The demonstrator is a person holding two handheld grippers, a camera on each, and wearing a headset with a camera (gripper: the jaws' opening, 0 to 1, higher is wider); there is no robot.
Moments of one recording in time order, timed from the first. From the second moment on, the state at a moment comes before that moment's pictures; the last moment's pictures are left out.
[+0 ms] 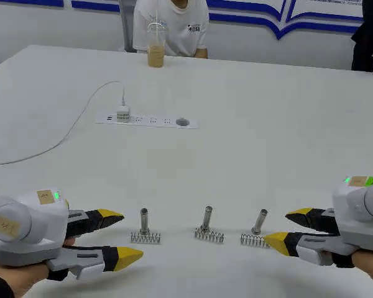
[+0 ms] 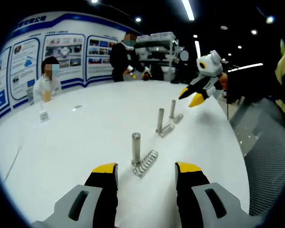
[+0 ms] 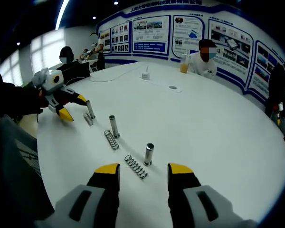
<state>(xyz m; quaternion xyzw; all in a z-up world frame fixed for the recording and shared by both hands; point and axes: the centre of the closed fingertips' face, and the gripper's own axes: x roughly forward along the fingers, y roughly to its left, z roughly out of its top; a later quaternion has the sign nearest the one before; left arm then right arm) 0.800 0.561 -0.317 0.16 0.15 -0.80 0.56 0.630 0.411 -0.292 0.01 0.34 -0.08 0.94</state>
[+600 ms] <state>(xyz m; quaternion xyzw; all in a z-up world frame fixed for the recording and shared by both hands) 0.791 0.554 -0.325 0.18 0.14 -0.81 0.53 0.629 0.412 -0.292 0.01 0.34 -0.08 0.94</state>
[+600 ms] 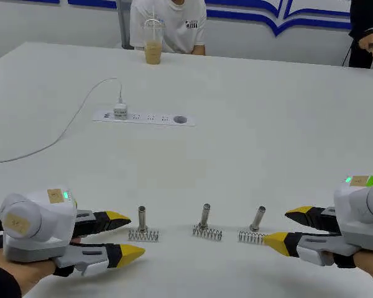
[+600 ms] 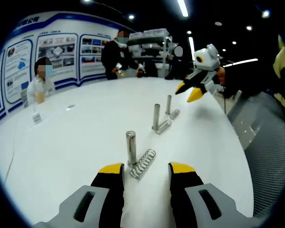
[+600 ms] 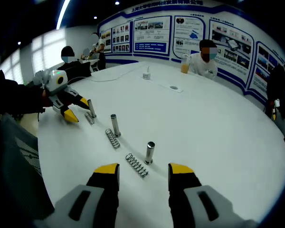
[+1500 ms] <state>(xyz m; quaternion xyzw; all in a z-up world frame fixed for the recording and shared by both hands) 0.790 0.556 -0.343 0.22 0.15 -0.82 0.52 0.628 0.412 -0.292 0.01 0.33 -0.08 0.94</state>
